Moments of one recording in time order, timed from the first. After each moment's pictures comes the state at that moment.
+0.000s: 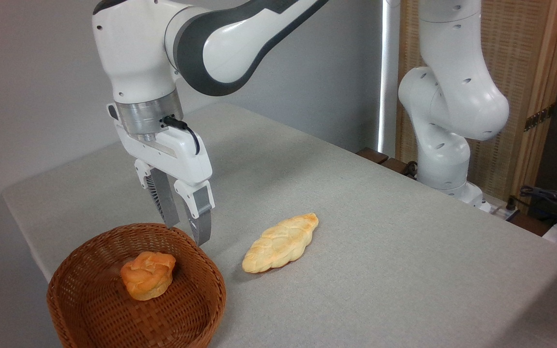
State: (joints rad) arm -0.19 0.14 -0.01 -1.76 0.04 1.93 0.46
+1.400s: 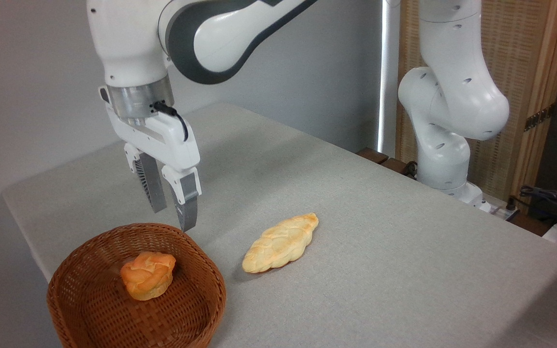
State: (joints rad) arm -0.18 0.14 -0.05 -1.73 0.01 1.93 0.46
